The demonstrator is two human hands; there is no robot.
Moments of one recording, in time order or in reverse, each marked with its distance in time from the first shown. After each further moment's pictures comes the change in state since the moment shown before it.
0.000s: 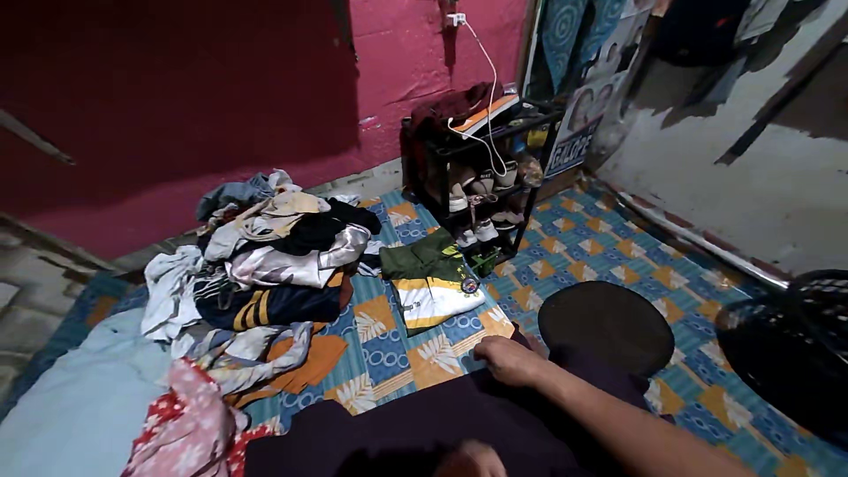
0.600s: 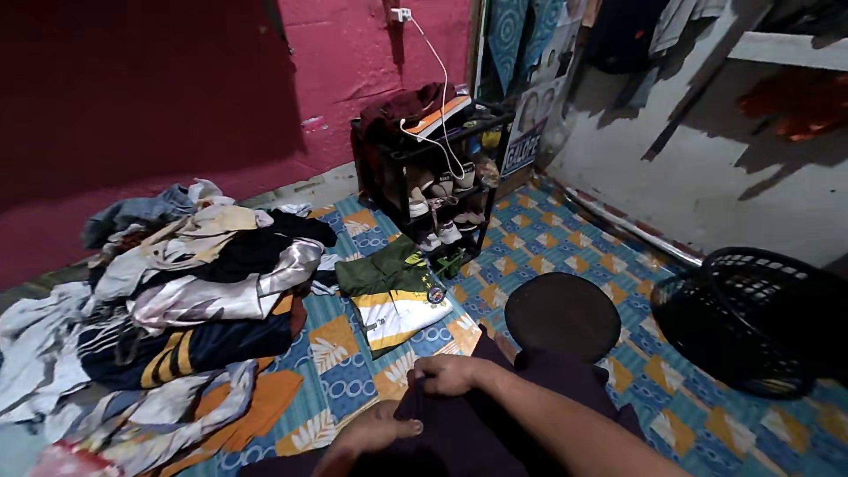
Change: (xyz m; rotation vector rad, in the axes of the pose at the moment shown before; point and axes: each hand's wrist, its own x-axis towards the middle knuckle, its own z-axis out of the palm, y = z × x) left_hand 0.080 -0.114 -0.088 -0.124 -0.343 -0.662; right_hand 0.046 -0.016 -0.001 0.299 -0.159 -0.139
